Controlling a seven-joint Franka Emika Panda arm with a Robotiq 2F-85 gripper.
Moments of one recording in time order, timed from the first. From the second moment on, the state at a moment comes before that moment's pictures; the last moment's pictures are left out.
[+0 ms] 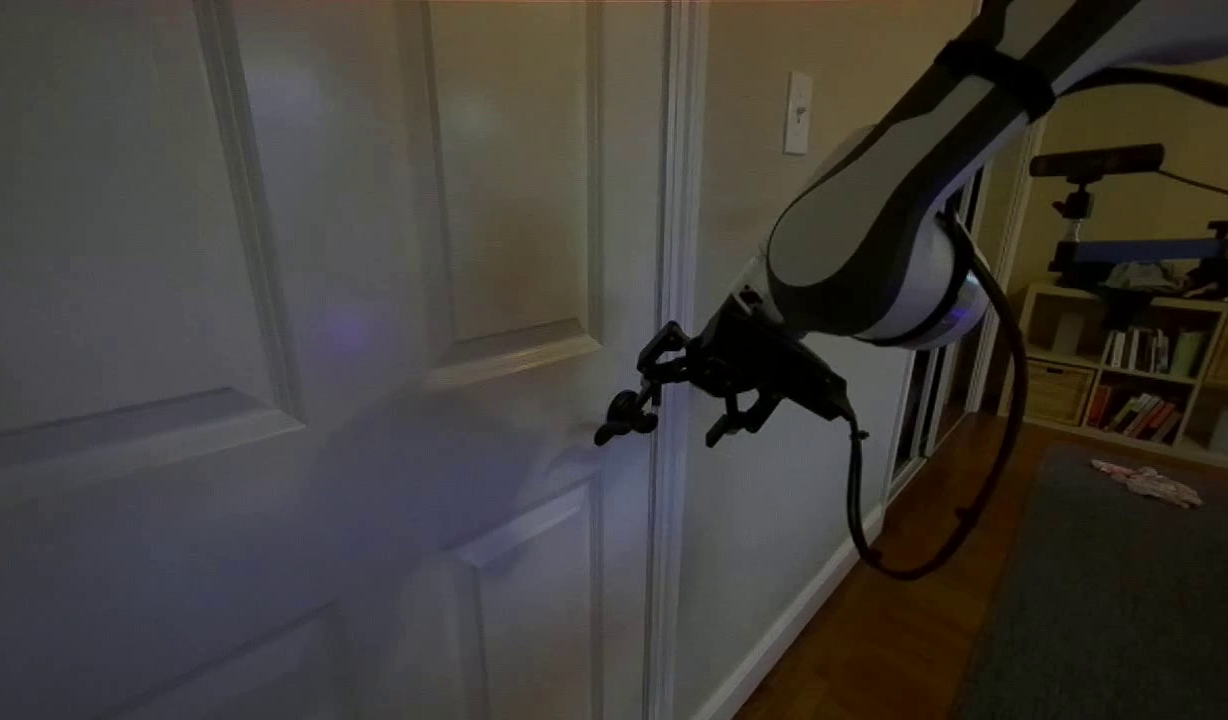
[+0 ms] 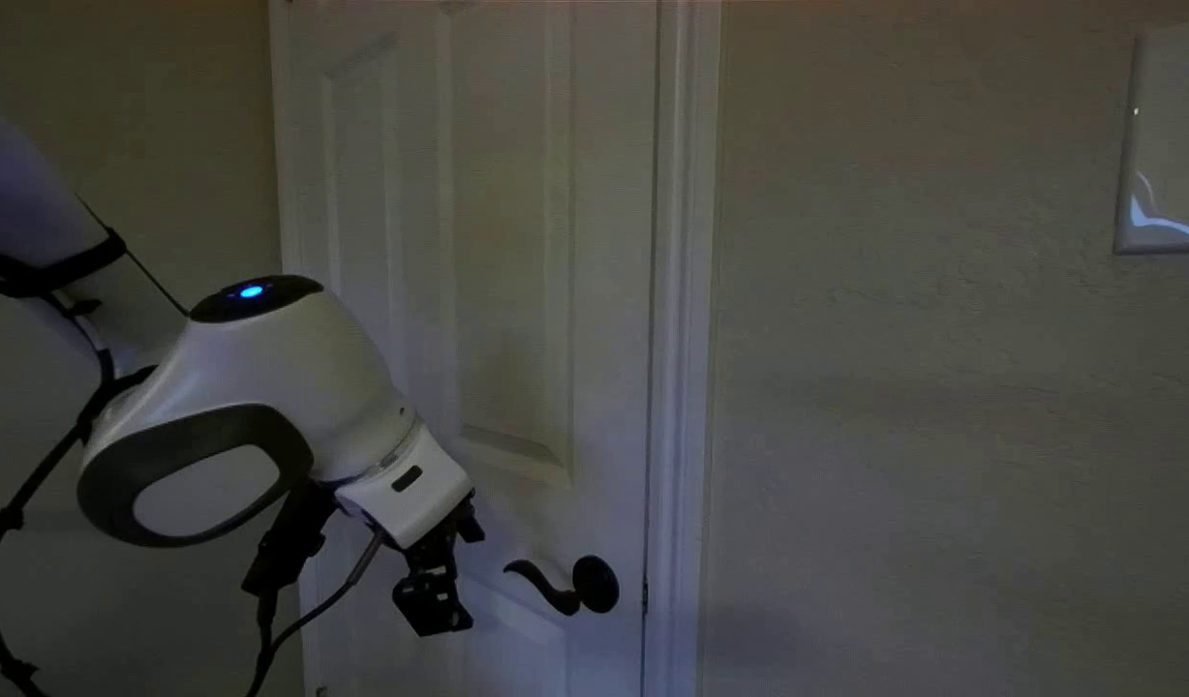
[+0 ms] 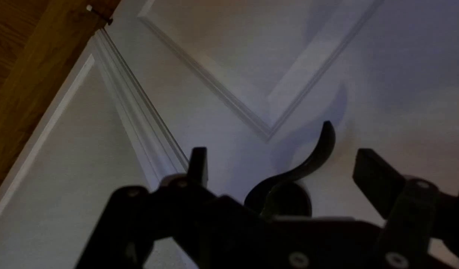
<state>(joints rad) 0.09 0.55 0.05 -2.01 0.49 3.17 0.55</state>
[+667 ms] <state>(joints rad) 0.06 0.67 0.03 -1.77 0.50 2.98 0.57</state>
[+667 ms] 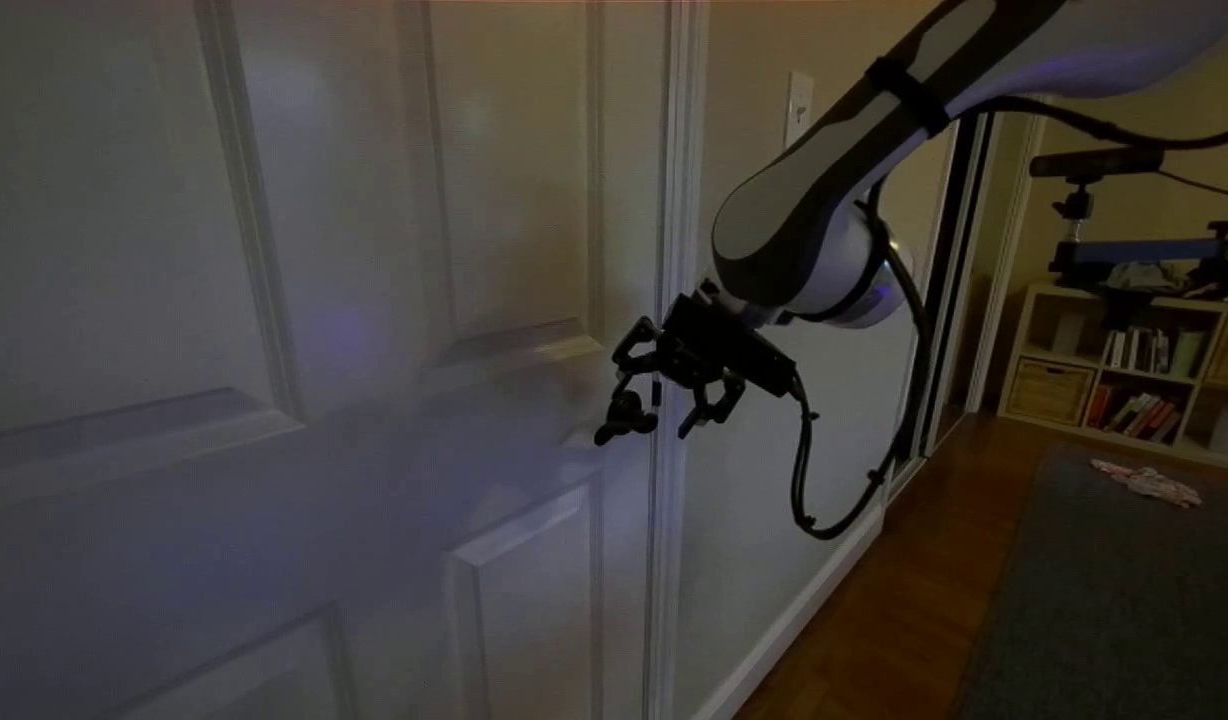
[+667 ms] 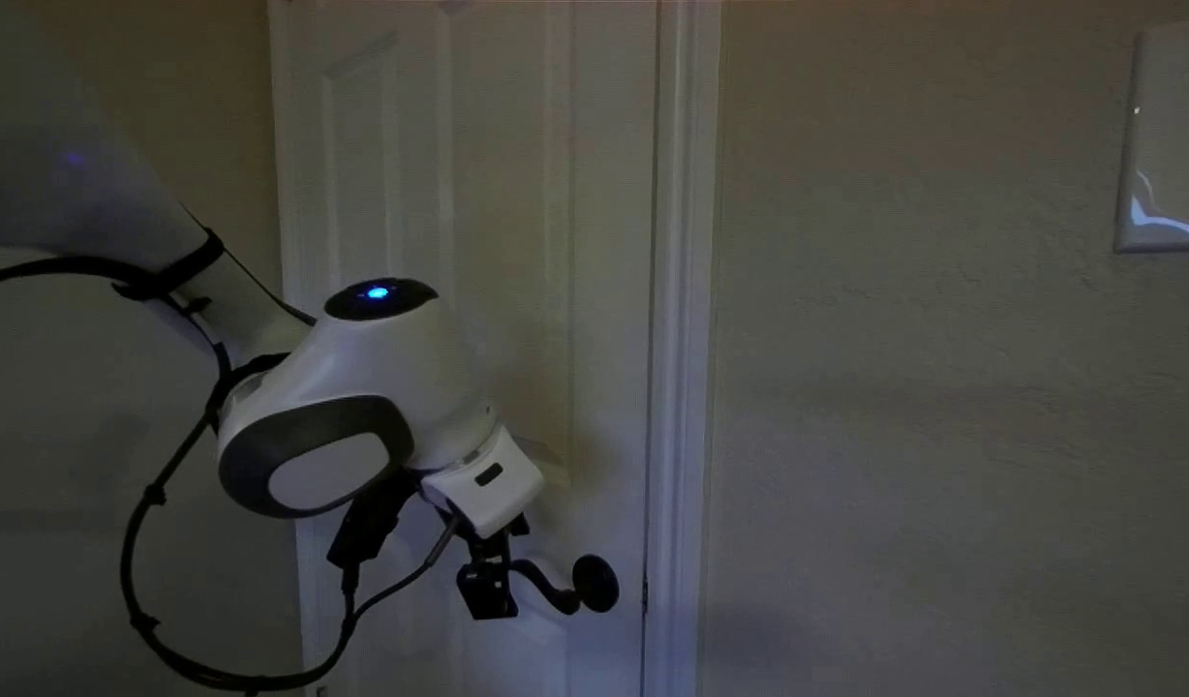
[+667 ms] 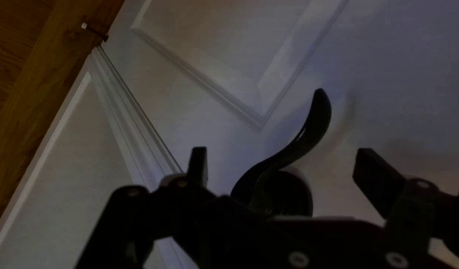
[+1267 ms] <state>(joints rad) 0.06 0.80 0.03 -1.56 0.50 2.88 0.60</state>
